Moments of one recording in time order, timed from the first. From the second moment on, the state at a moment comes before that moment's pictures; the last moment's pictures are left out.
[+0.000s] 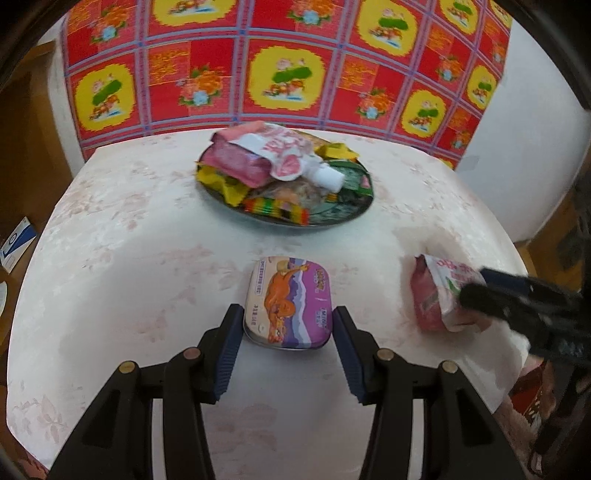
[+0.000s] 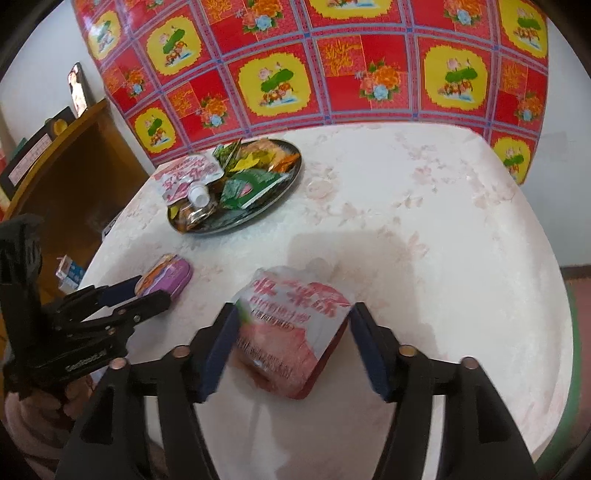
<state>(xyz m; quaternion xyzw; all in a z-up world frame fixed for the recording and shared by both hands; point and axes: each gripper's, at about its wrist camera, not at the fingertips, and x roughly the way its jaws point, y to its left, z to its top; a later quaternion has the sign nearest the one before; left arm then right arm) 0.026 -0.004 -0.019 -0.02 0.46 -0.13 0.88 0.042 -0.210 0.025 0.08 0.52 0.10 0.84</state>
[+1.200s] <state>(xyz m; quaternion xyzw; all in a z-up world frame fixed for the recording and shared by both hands) 0.024 -0.001 -0.024 -0.02 0.45 -0.13 0.88 0.057 -0.183 0.005 0.06 0.53 0.06 0.84</state>
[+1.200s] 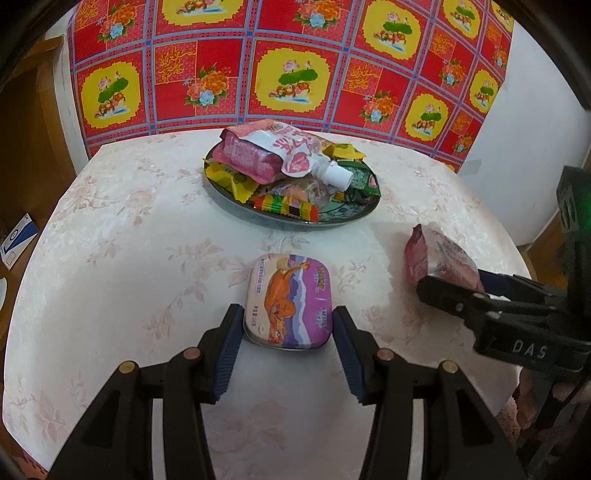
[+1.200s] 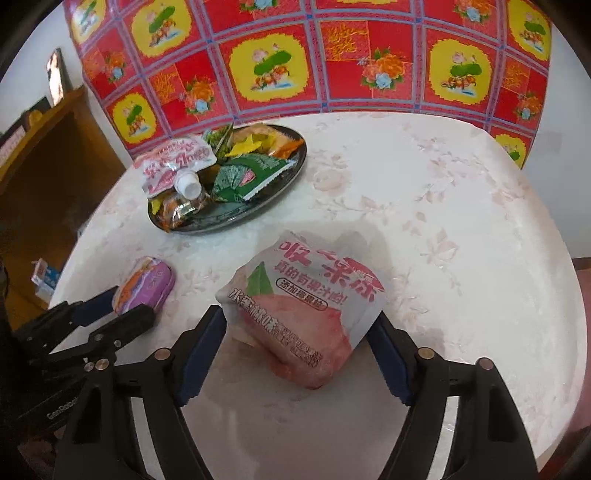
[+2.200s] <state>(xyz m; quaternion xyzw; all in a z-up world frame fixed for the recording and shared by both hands) 0.068 -0.016 0.043 0.01 0.38 -0.16 0.91 0.050 -0.196 0.020 0.09 0.49 0.11 0.86</state>
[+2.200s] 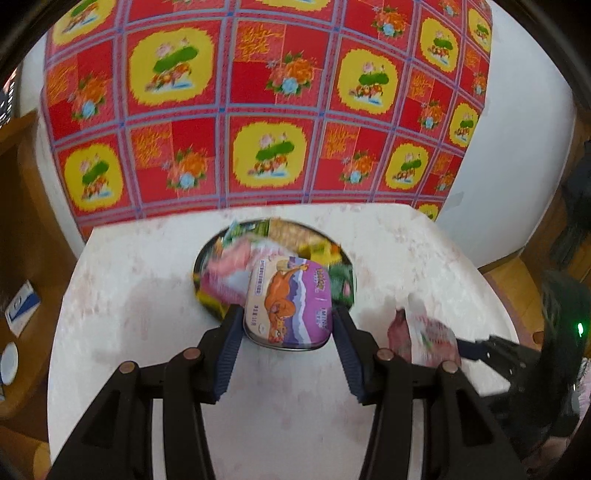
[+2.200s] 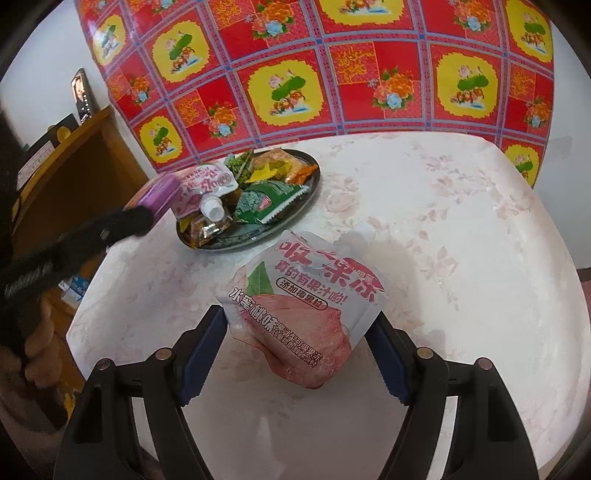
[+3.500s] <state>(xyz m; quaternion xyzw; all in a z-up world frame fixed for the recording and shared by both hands) 0.179 -0.063 0.018 0.02 0.41 -0.16 0.90 0.095 -0.211 0.028 0.11 0.50 0.11 0.85</state>
